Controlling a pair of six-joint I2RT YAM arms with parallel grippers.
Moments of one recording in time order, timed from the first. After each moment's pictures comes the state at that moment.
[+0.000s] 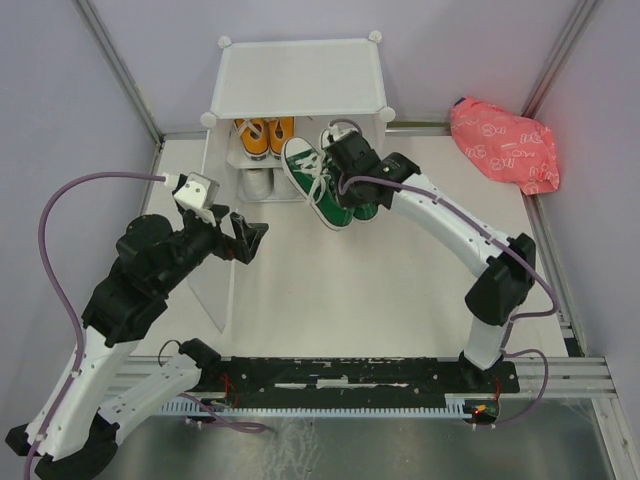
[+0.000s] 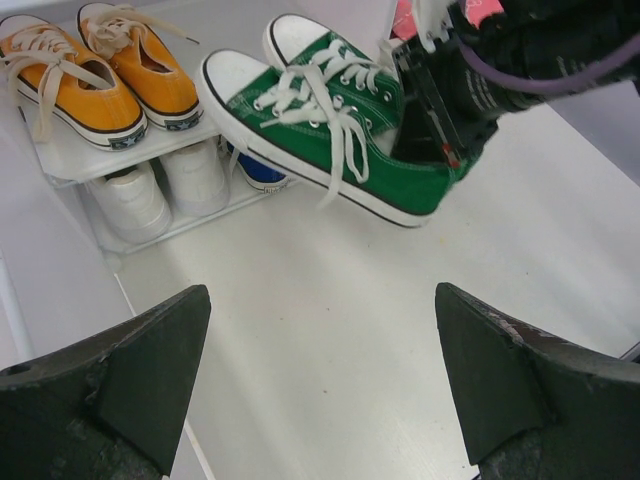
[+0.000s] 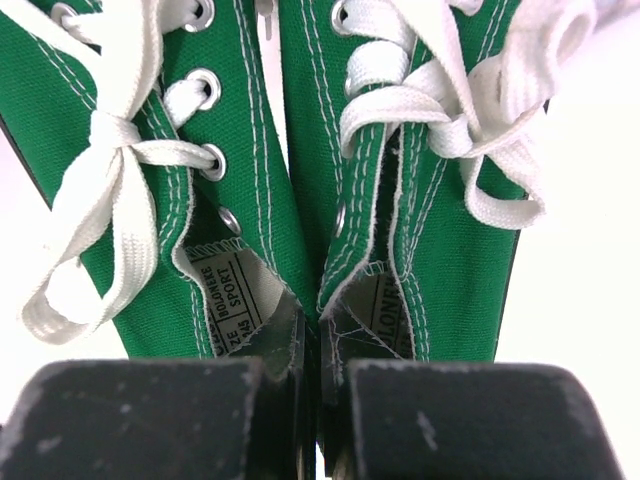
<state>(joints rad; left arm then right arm) -0.57 0.72 1.17 -0.63 -0.03 -0.10 0.77 1.76 1.76 -0.88 0.28 0.36</state>
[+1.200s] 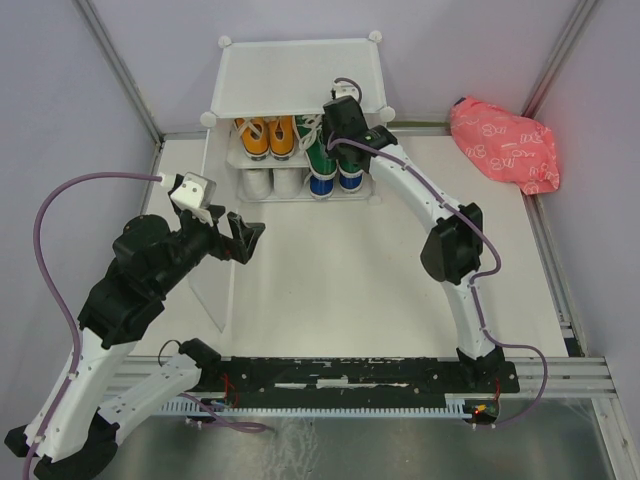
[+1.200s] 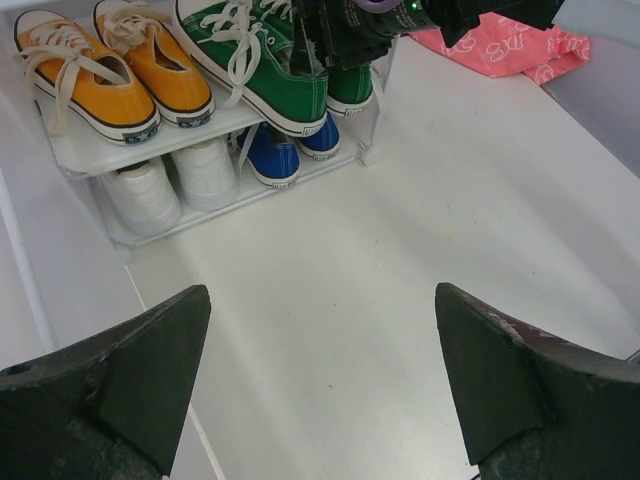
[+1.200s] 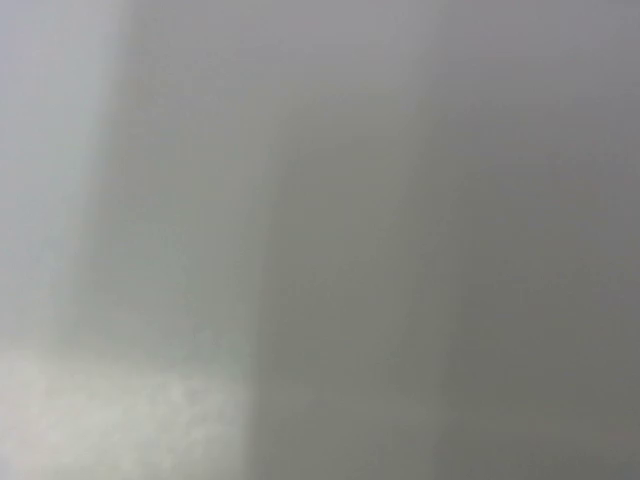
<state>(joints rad) -0.57 0.72 1.19 -0.66 -0.05 -0.10 0.59 2.25 2.30 -0.68 0.36 0.36</state>
